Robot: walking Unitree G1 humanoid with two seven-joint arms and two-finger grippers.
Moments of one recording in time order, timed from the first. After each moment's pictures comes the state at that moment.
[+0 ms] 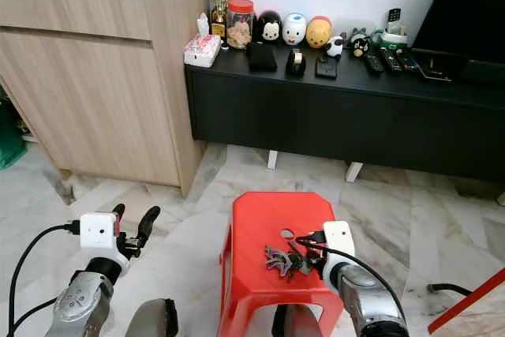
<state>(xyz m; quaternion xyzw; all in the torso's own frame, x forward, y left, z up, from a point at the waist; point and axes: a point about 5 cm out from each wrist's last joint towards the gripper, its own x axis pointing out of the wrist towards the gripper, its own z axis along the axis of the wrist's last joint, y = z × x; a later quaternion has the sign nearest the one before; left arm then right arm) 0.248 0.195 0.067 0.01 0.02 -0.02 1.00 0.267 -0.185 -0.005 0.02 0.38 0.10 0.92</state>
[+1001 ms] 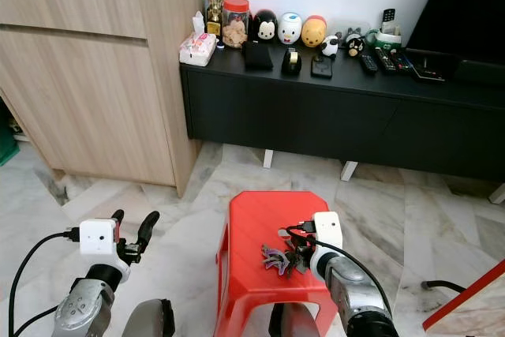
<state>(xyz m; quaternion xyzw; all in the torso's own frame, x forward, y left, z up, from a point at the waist) 0.238 0.194 0.062 0.00 0.02 -0.01 1.00 0.278 -0.174 -0.007 0.05 0.34 0.10 0.93</state>
